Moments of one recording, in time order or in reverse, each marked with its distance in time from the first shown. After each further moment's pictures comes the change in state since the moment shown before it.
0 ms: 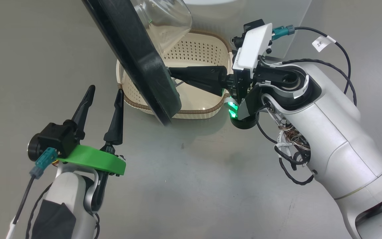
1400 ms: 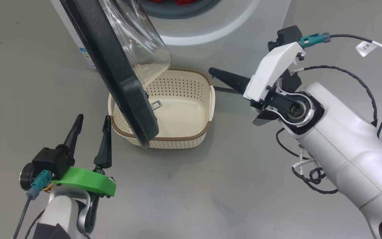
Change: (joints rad) left arm 0.104 0.001 0.067 0.027 0.030 0.002 0.000; right arm 0.032 -0.133 0.189 0.029 -0.309 0.180 -0.338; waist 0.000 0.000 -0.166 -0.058
